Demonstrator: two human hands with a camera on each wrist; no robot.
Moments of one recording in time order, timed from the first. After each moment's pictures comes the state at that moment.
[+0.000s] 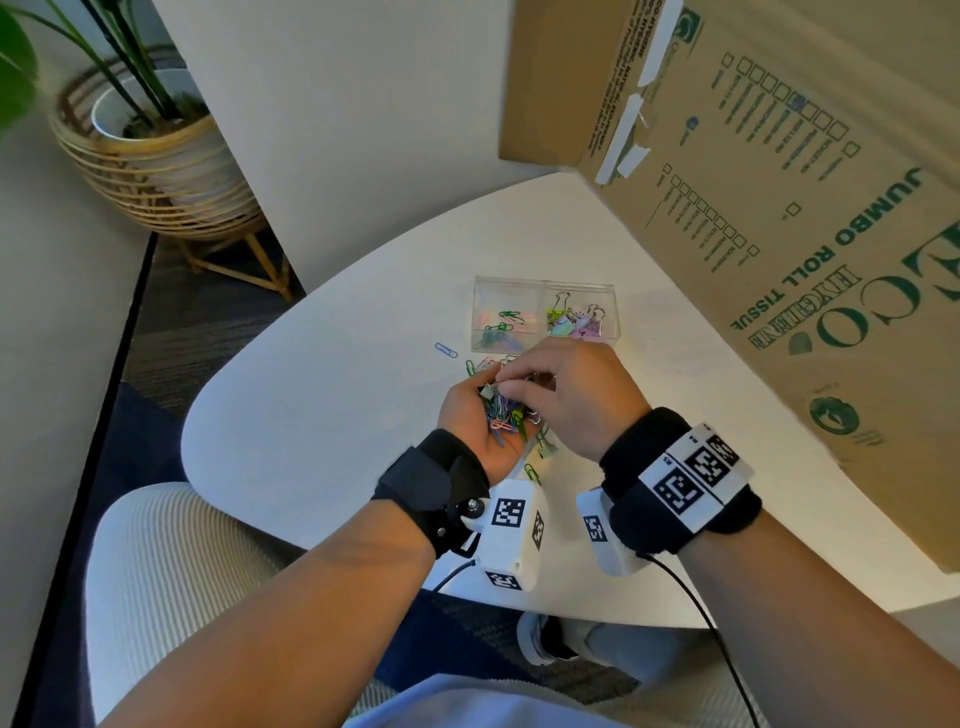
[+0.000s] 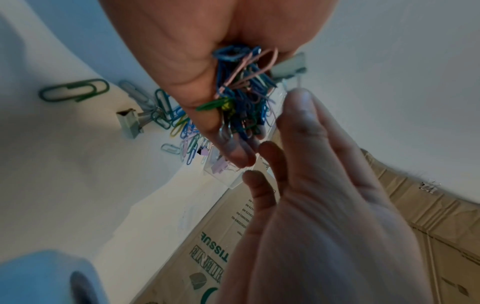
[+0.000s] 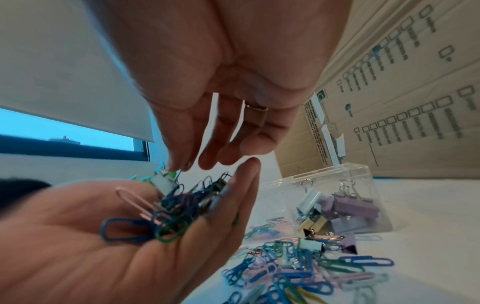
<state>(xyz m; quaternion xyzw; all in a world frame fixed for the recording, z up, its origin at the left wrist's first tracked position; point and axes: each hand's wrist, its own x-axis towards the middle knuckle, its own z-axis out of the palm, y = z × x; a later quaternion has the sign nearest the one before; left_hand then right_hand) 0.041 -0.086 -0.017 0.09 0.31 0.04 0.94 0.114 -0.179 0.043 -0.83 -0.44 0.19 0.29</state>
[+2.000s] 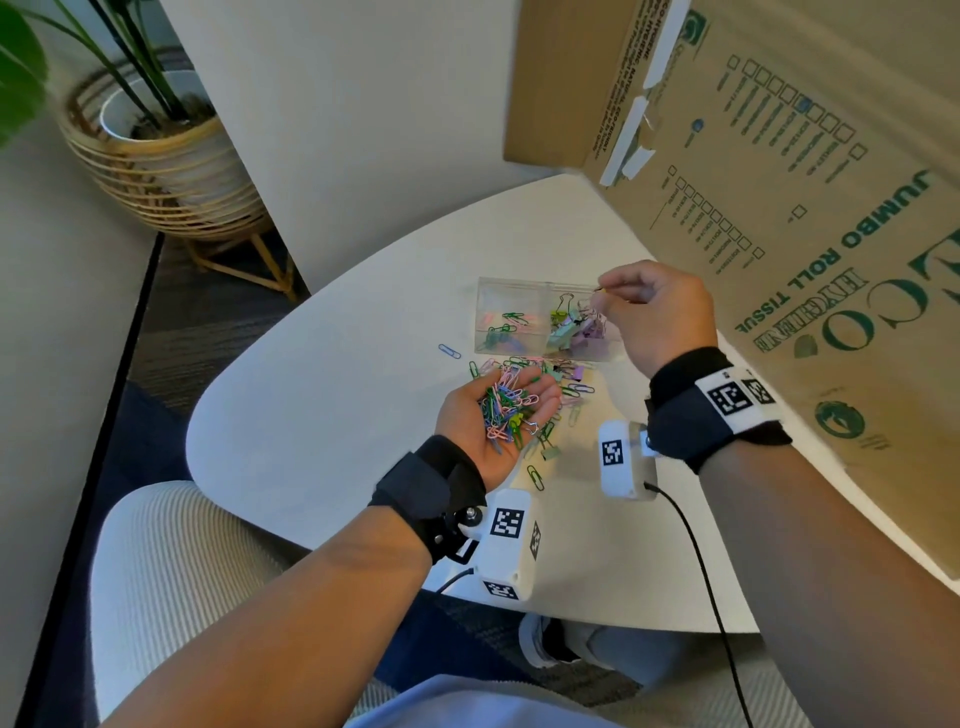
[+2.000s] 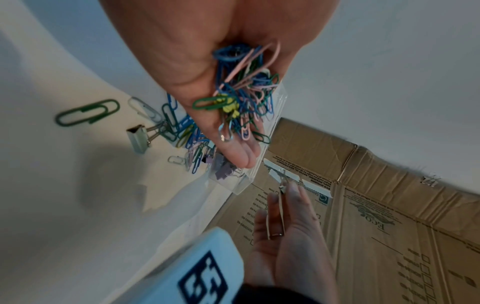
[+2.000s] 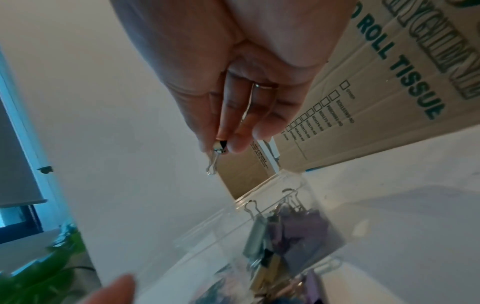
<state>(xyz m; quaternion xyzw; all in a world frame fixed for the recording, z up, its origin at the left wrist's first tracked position) 0.038 -0.086 -0.018 0.08 0.32 0.06 0.94 0.183 -0.181 0.049 -0.84 -0.19 0.10 0.49</state>
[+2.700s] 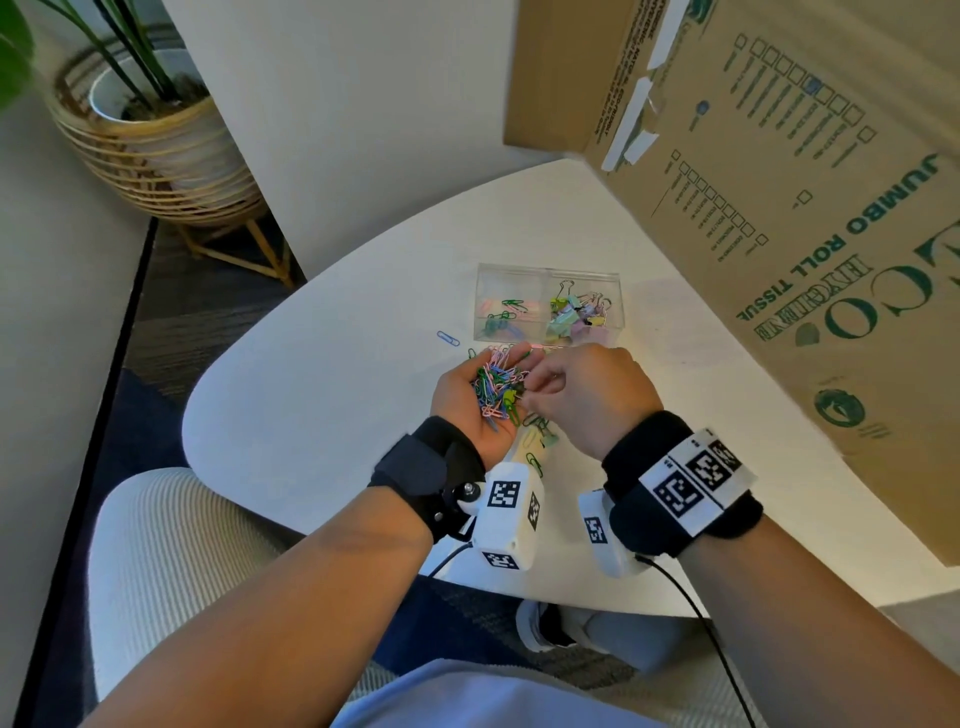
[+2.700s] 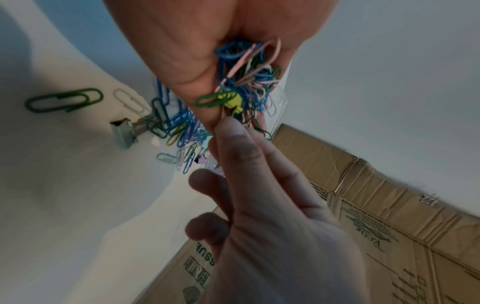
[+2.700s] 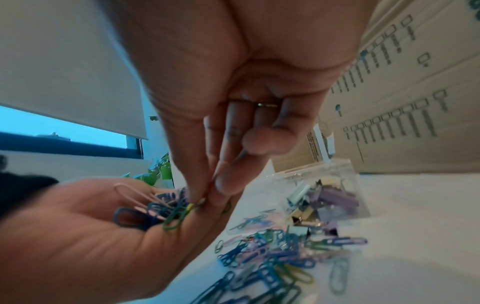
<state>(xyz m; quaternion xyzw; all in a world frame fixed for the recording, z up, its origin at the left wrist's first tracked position) 0.040 -0.081 -0.022 0.08 0.29 0.08 0.95 0.110 -0.186 0.039 -0.89 -0.35 0.20 0.20</state>
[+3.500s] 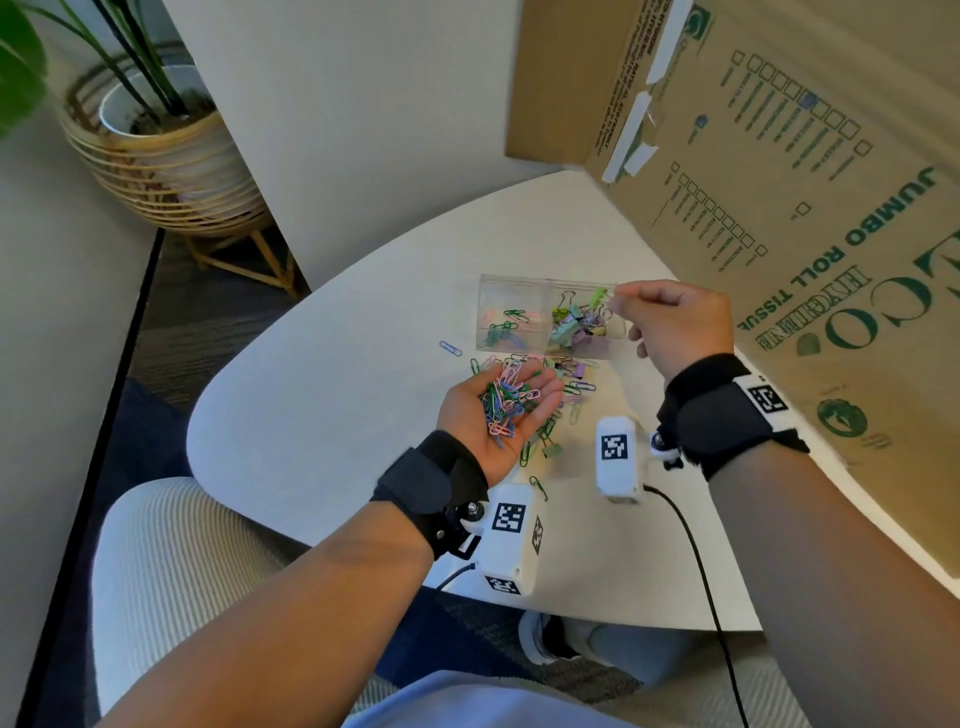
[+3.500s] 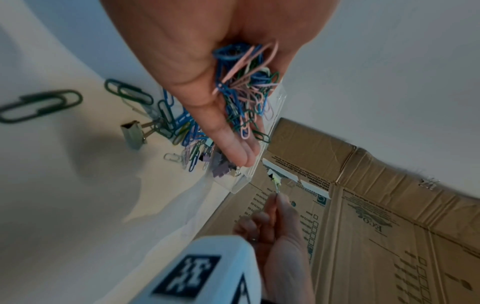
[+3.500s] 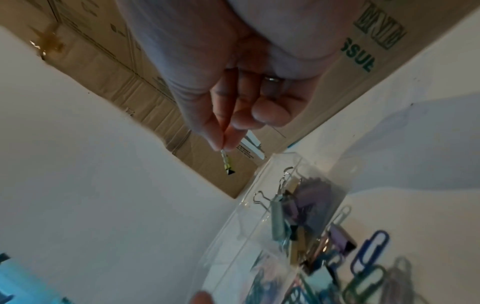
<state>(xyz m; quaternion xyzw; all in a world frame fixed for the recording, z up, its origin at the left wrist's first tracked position) 0.039 -0.083 -0.020 0.07 0.32 0.04 0.94 0.181 -0.192 0.046 -0.81 -0.08 0.15 0.57</state>
